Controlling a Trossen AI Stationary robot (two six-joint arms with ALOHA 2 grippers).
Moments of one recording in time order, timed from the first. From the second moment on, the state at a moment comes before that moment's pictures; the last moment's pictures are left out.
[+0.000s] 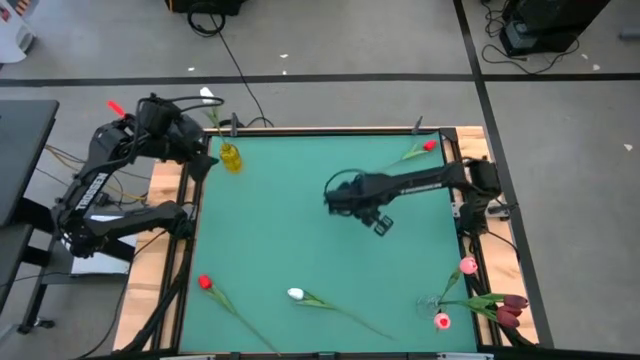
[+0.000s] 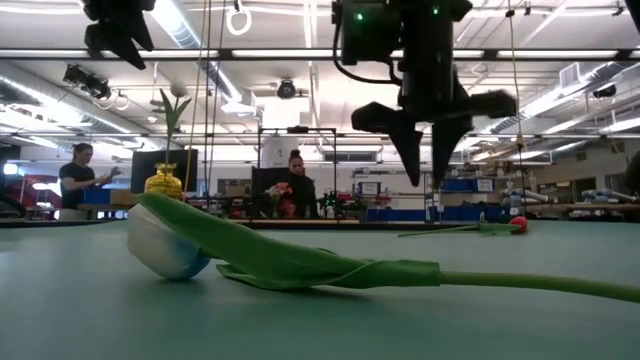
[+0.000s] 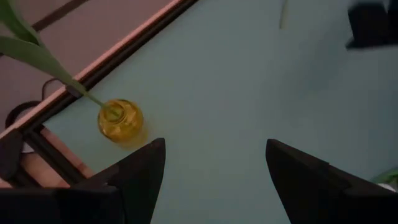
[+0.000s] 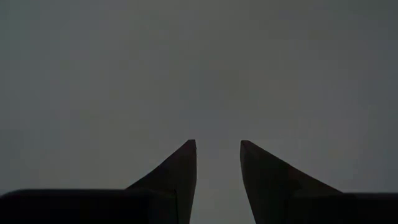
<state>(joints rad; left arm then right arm) 0.88 0.86 1.30 -1.32 0.20 0.04 0.00 1.87 1.44 -1.12 0.10 2.34</state>
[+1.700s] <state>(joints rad) 0.87 0.90 1.30 -1.26 0.13 -0.18 -0.79 1.75 0.97 -0.72 0.18 1.87</state>
